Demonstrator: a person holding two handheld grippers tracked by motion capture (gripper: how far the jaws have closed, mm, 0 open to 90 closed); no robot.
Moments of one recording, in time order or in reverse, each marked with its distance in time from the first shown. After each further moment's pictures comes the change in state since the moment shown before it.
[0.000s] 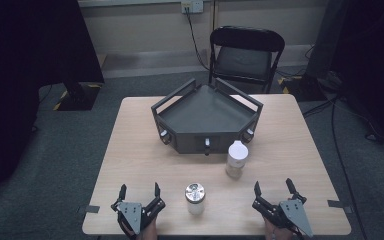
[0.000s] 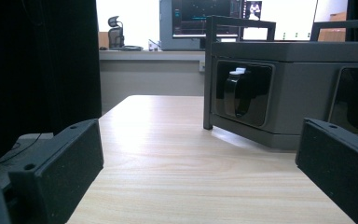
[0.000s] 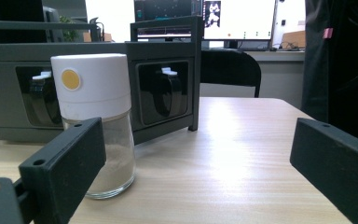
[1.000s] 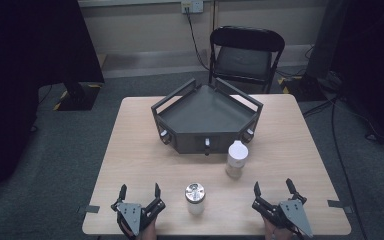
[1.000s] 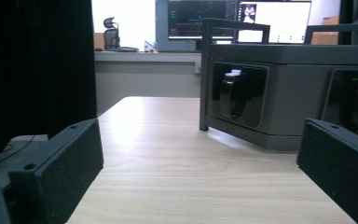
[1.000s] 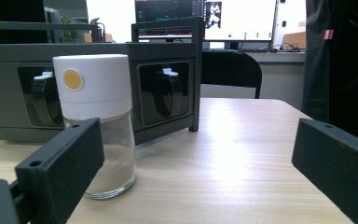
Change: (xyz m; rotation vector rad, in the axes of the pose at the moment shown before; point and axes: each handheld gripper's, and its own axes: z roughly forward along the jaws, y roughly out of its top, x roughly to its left) left arm 0.005 -0.002 -0.002 -0.013 -0.026 -0.011; right arm -0.001 0.000 0.000 -0.001 0.006 0.000
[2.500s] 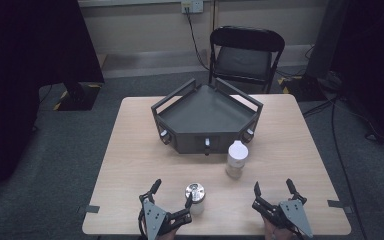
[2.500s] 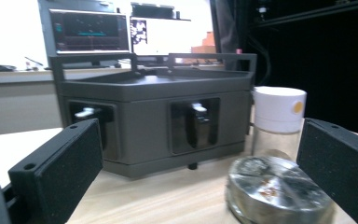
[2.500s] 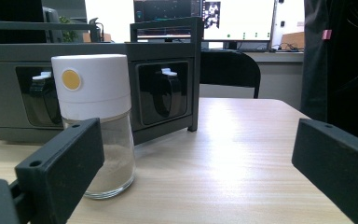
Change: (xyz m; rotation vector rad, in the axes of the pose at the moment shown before) left arm 0.001 0.031 0.002 -0.030 -0.453 -0.001; right arm 0.001 0.000 0.000 0.002 -0.004 0.001
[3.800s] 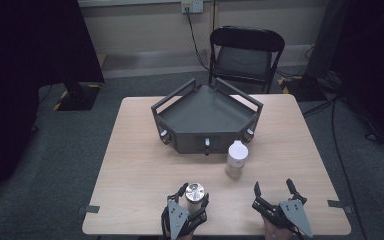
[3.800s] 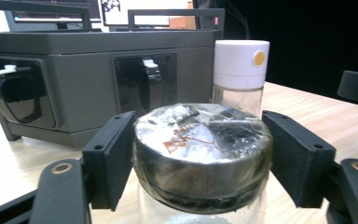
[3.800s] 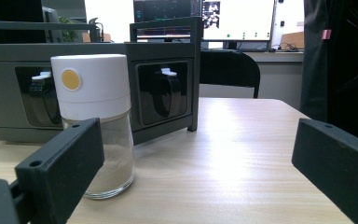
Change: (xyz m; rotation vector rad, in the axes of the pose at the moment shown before) left arm -0.024 -0.010 0.022 0.118 -0.070 0.005; right arm 0.000 0.000 0.000 -0.001 0.002 0.000
